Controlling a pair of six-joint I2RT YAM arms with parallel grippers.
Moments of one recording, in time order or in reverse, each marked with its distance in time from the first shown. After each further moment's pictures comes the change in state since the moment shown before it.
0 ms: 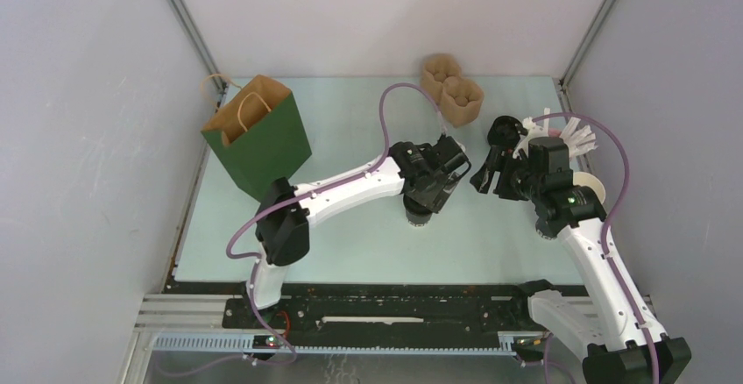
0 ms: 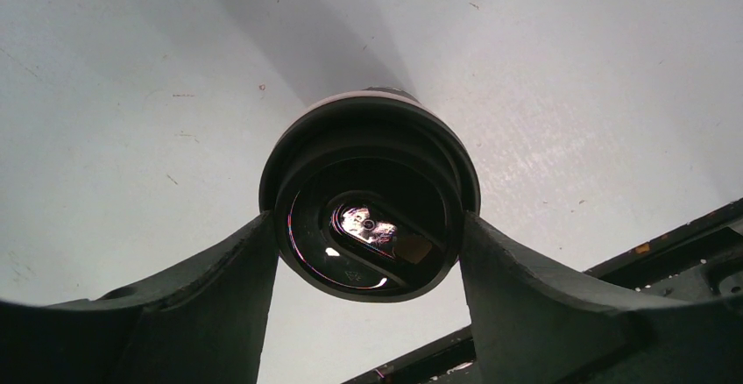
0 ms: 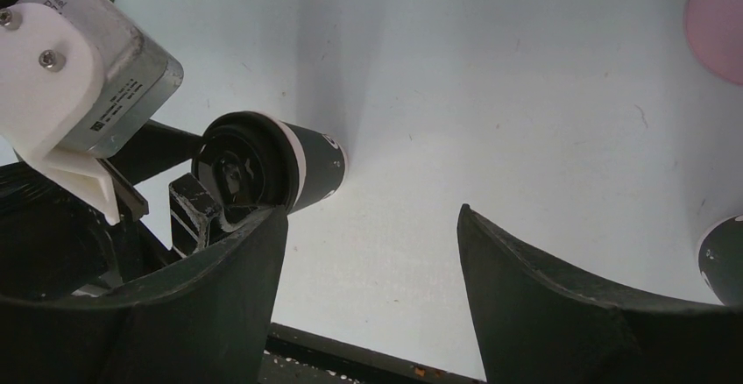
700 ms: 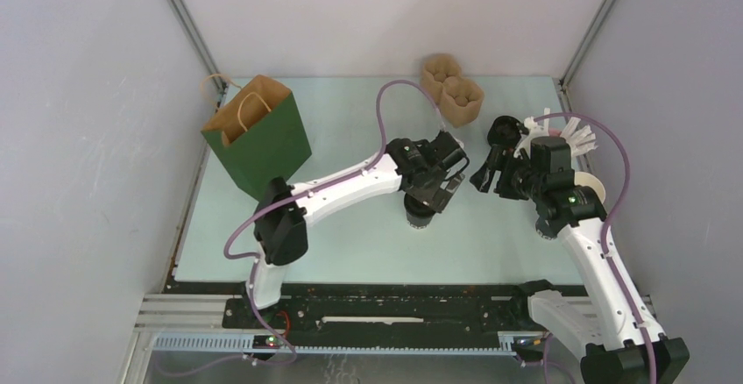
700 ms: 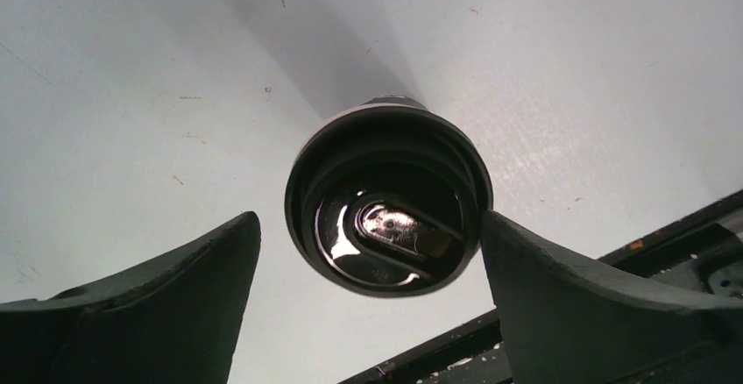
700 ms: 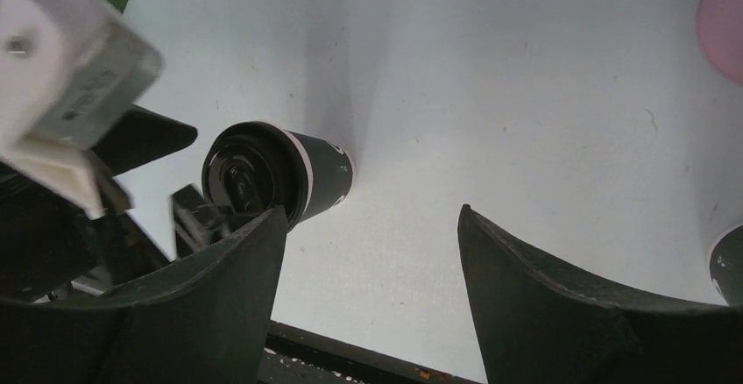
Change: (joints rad) left arm 0.013 -0.001 0.008 -0.005 0.011 0.007; right arm -0.019 0.002 -0.005 0.013 -0.034 0.001
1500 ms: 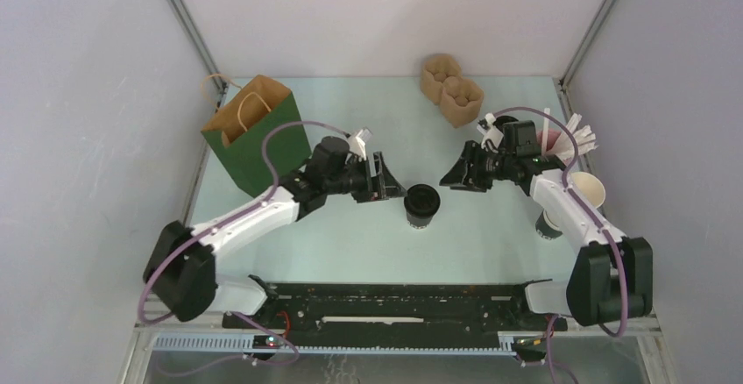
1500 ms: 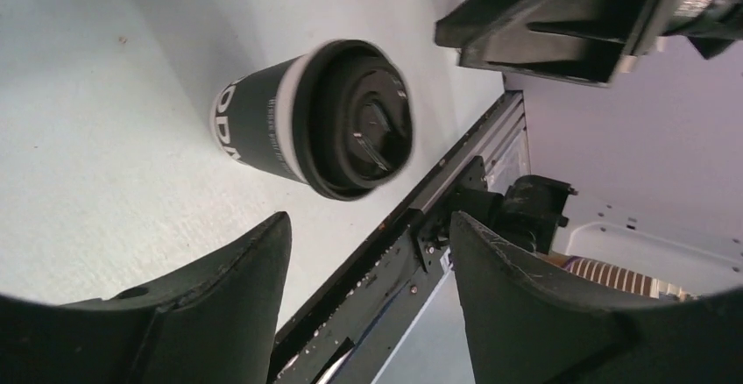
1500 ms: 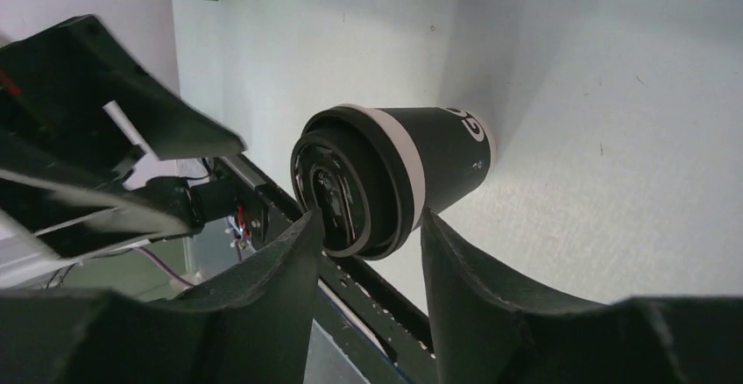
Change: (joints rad) left arm 0.373 -0.703 -0.941 0.840 0.666 -0.432; right arm -0.025 0.382 0.000 0.196 -0.503 0.048
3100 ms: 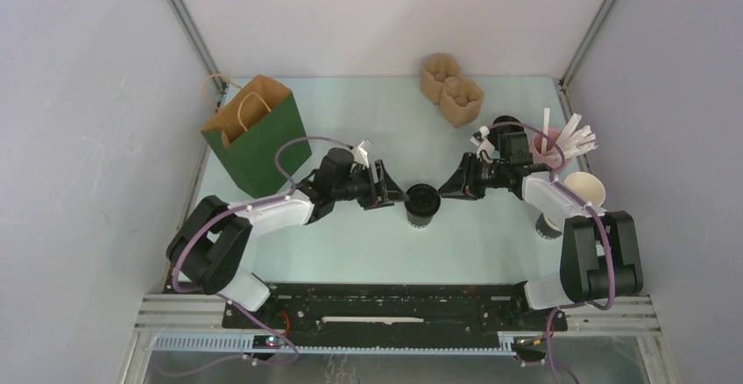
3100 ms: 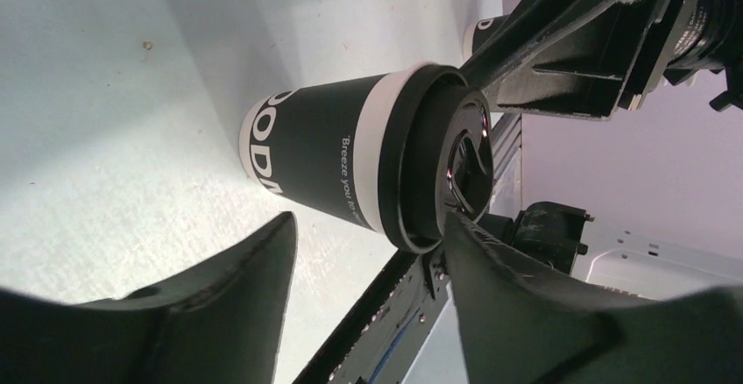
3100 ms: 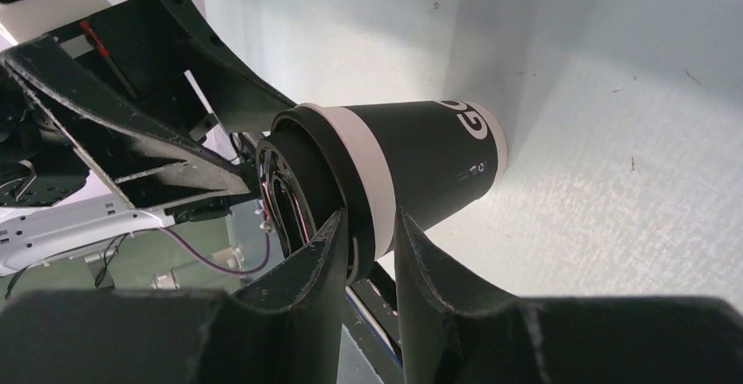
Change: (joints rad) left arm 0.029 0.232 -0.167 0.402 0.063 -0.133; right arm -0.028 0.149 -0.124 0.215 -0.166 0.053
